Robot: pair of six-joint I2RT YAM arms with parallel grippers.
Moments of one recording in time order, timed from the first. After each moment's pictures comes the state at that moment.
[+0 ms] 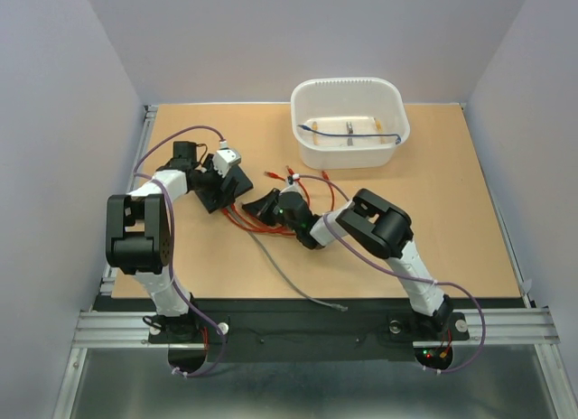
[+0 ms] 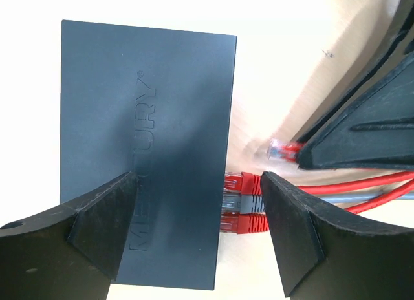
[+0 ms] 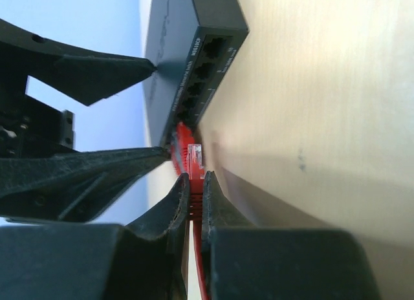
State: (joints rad) left arm 0.00 1.73 1.04 -0.32 0.57 0.70; right arm 0.88 2.32 1.19 0.89 0.08 1.31
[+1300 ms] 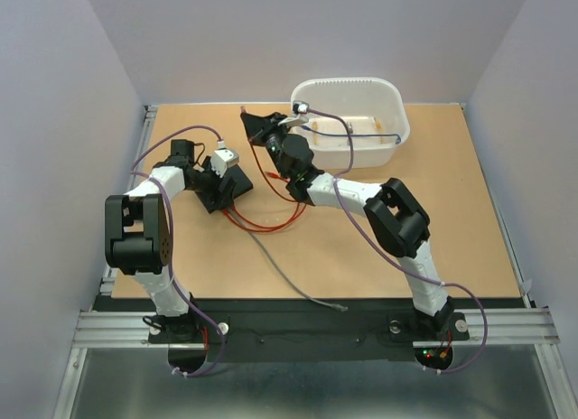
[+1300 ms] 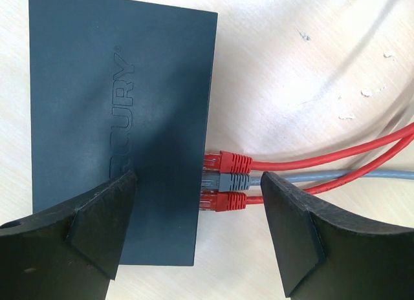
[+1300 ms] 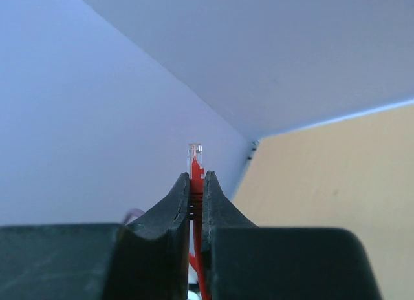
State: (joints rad) left arm 0.01 1.72 1.08 -0.46 0.60 0.68; right arm 0.82 2.18 1.60 0.89 0.37 0.73
